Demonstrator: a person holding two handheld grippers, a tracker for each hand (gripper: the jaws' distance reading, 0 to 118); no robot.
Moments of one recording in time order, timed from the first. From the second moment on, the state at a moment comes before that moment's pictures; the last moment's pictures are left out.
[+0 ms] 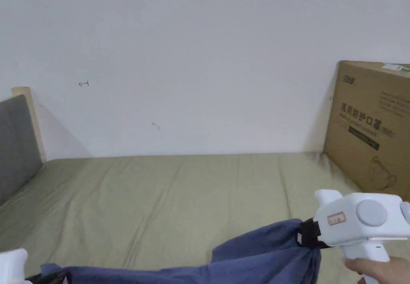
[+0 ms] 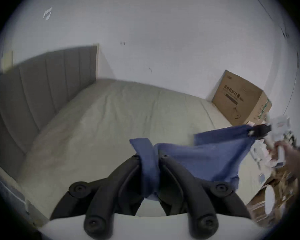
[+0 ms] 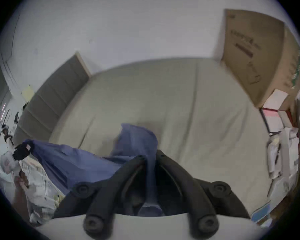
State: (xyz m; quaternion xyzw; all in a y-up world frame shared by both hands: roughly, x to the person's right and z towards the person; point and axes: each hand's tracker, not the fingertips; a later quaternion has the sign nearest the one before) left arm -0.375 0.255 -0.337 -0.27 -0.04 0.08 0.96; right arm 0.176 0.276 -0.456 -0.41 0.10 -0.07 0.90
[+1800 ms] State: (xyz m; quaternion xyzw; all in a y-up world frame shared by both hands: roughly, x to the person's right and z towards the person) left arm -0.368 0.105 -0.268 -0.48 -0.10 0.10 0.86; right arm 0.223 0.083 -0.204 -0.44 0.00 -0.14 0.89
